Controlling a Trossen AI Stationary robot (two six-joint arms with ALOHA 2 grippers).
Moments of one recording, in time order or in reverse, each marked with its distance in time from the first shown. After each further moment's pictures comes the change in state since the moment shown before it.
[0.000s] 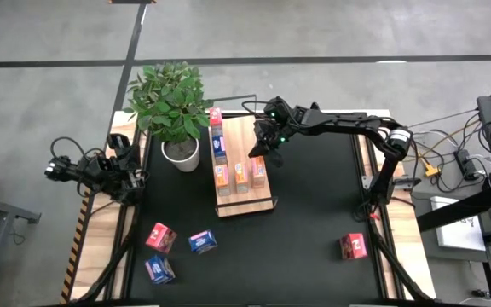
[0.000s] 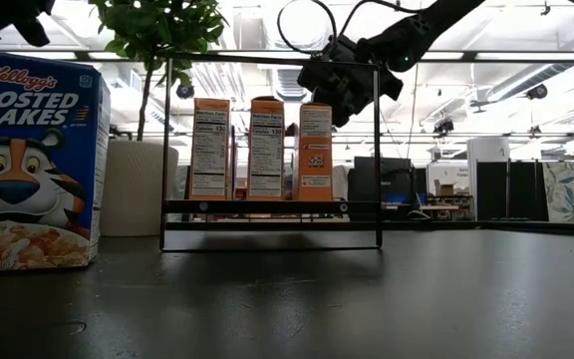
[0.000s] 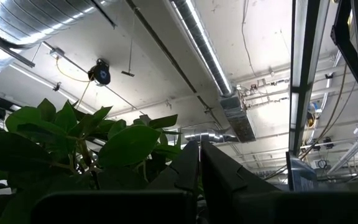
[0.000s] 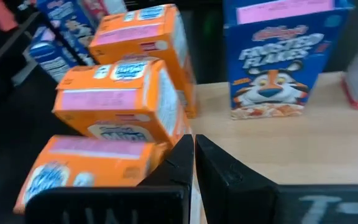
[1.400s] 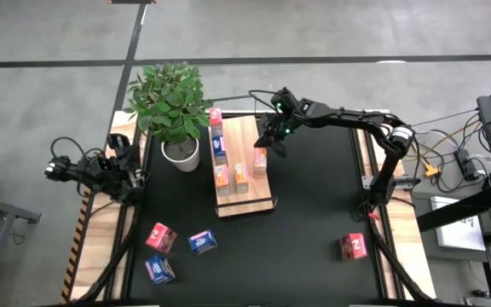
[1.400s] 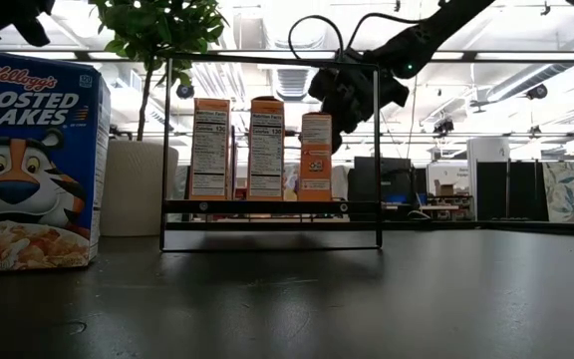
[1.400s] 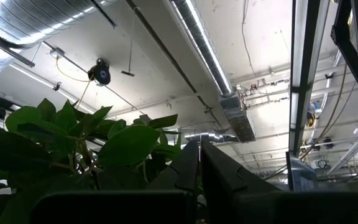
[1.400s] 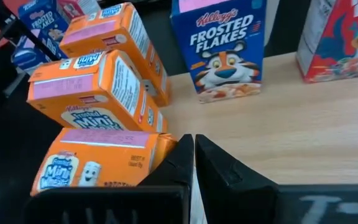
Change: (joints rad) left arm 0.000 0.000 0.000 0.000 0.000 0.000; right arm -0.095 0.000 -0.006 -0.033 -0.043 -0.006
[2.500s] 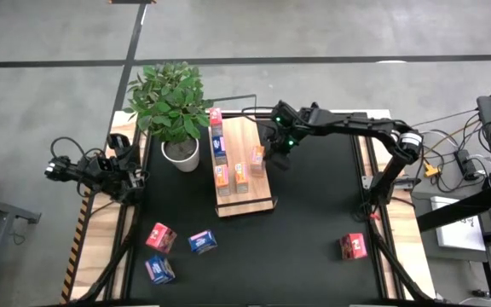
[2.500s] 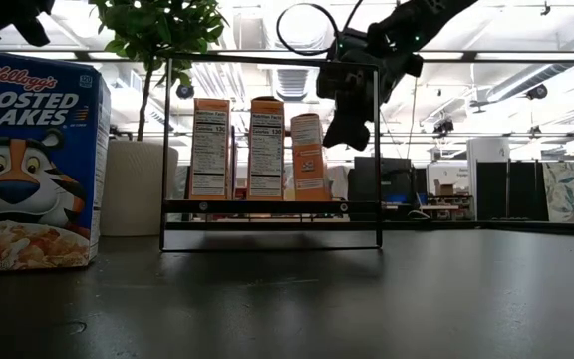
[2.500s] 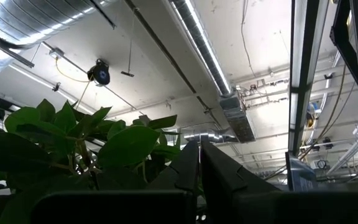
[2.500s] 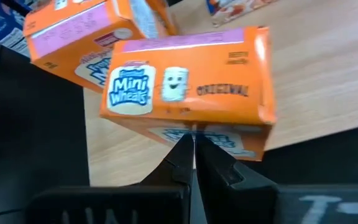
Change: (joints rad) left arm 0.000 0.000 0.000 0.000 0.003 0.000; right arm 0.123 -0.094 -0.001 -0.292 0.247 0.185
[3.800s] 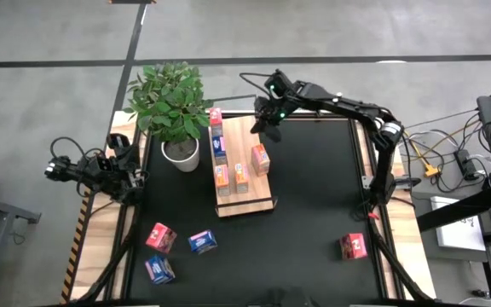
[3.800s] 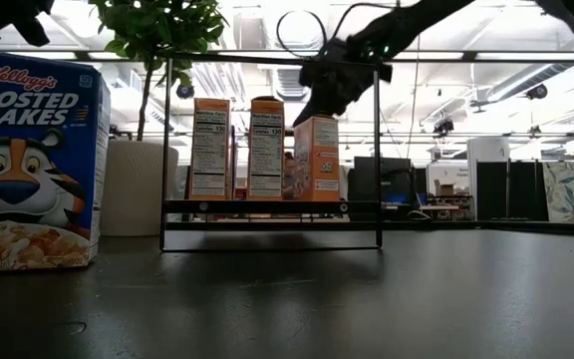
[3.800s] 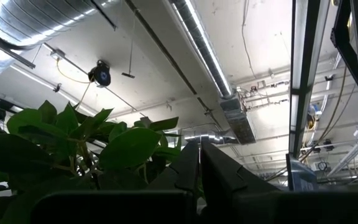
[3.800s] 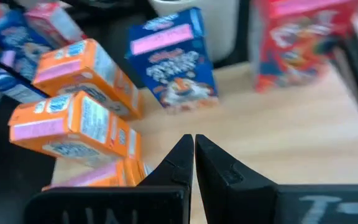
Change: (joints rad) left arm 0.000 0.000 0.000 0.007 0.001 0.000; right arm -0.164 0.191 0.352 -0.057 -0.163 -0.203
